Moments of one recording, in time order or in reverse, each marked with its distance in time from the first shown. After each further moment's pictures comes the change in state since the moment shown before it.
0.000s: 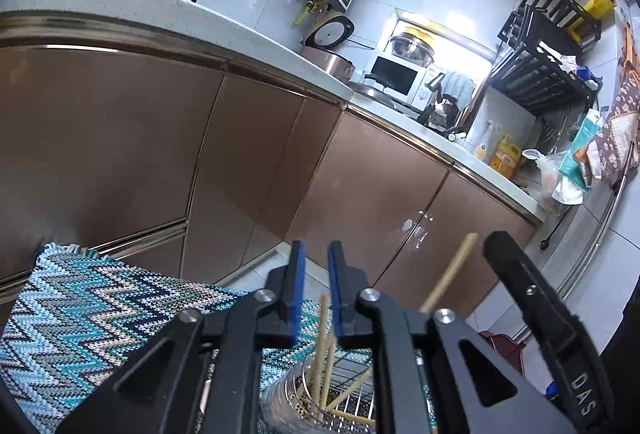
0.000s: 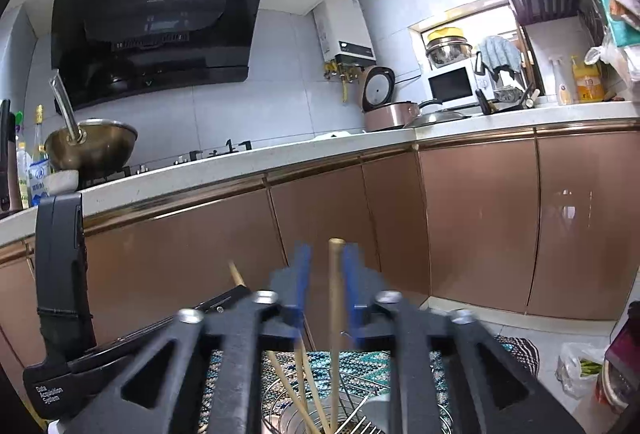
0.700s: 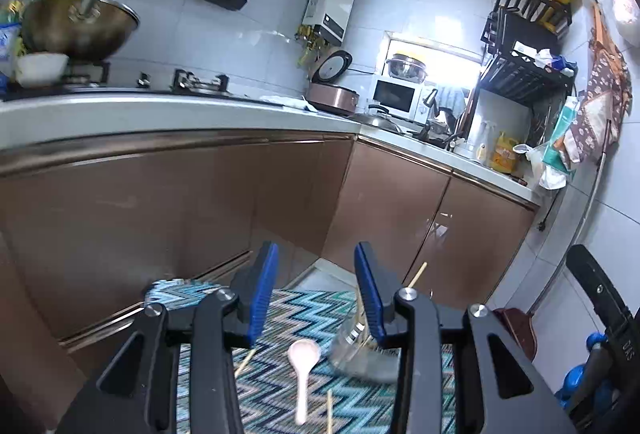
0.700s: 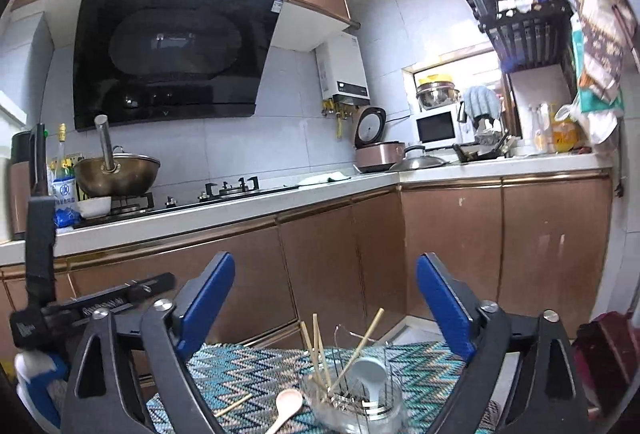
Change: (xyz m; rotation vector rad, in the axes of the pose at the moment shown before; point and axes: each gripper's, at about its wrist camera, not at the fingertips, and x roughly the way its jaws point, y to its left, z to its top) left arm -0.210 0.001 0.033 0.152 -0.071 0.100; right arm -0.156 0.042 0.052 -0.076 -0.071 -0.063
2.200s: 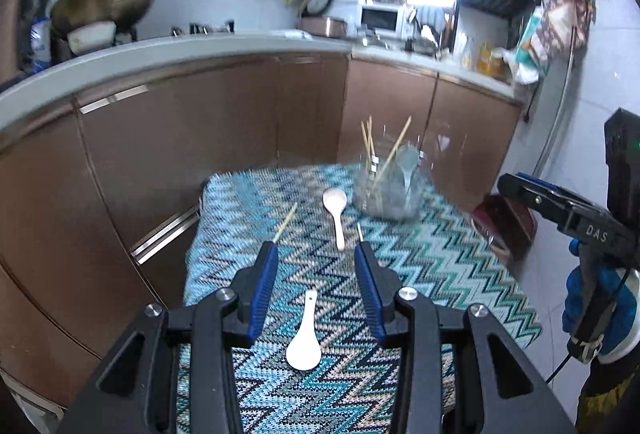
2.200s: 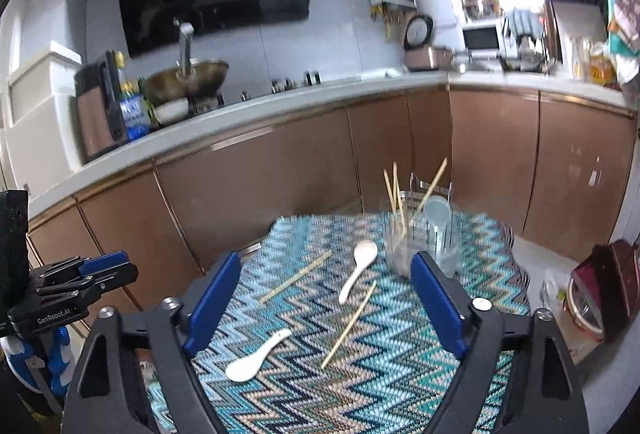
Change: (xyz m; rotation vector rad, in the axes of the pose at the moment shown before) left arm -0.158 0.013 -0.103 0.151 0.282 0.026; right arm -0.084 0.048 -0.065 0.017 0.436 0.185
